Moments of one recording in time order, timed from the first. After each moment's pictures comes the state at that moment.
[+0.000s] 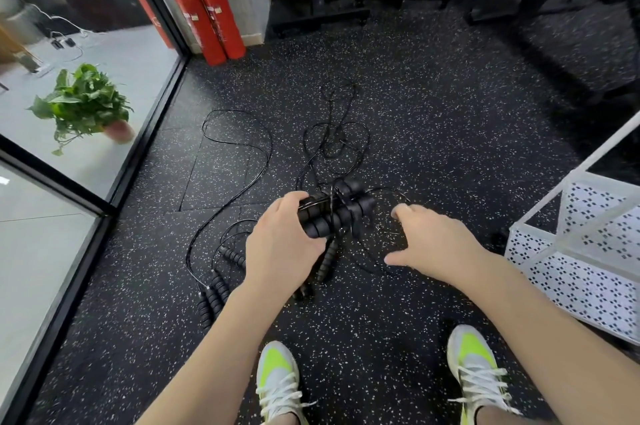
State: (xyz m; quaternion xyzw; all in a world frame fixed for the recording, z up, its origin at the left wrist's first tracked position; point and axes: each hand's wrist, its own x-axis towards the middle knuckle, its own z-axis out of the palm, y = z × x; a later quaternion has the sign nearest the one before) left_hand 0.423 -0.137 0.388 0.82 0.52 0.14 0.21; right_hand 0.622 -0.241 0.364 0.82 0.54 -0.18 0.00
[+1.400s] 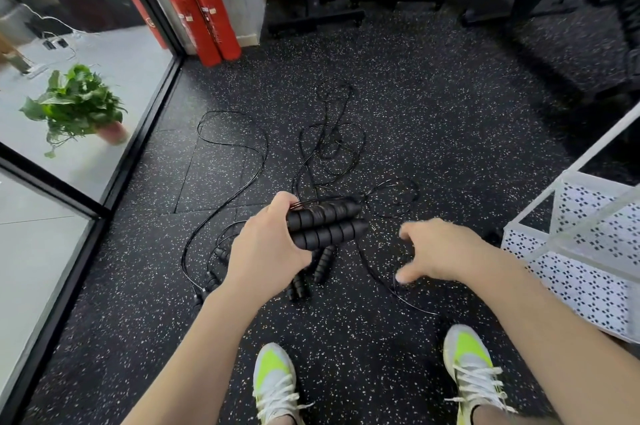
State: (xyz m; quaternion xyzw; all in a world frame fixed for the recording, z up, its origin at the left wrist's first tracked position) left_hand 0.406 -0.130 0.394 0.84 0.48 0.11 0.24; right_hand 0.632 -0.246 0.376 0.82 0.48 -0.30 0.10
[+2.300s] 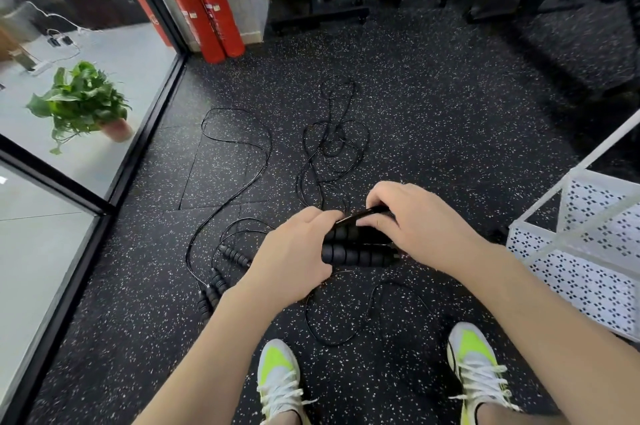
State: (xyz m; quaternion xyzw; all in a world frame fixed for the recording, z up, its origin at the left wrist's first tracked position) left_hand 0.413 -0.140 0.389 0.92 0.34 0.02 0.19; right_hand 0.607 -0.236 0.405 0.73 0.62 -0.18 -0.21
